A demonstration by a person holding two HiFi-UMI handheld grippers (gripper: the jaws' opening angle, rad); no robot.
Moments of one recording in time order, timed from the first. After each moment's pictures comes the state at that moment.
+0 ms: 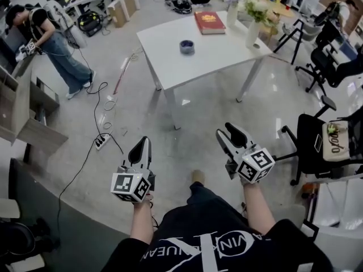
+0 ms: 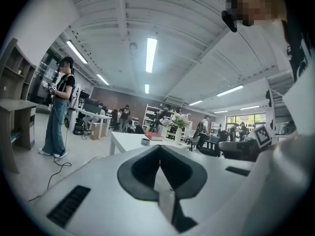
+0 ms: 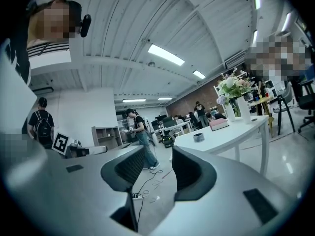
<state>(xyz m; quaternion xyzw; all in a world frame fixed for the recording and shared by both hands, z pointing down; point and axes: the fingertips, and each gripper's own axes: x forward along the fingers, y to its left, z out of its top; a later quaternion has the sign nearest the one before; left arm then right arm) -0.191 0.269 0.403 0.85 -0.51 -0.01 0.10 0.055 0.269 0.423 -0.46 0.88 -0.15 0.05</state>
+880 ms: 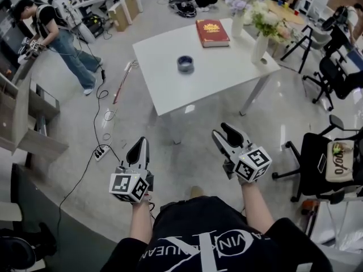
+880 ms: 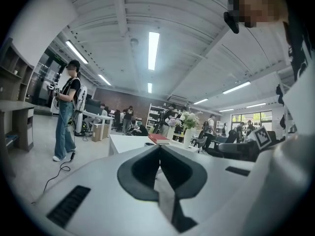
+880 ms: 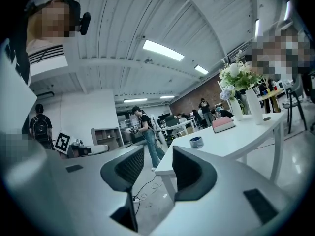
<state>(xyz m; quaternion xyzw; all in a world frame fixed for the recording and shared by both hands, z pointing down) -0.154 0.132 0.405 0.84 -0.53 0.00 0.09 0.086 0.122 0.433 -0.42 0.89 -0.16 0.05</state>
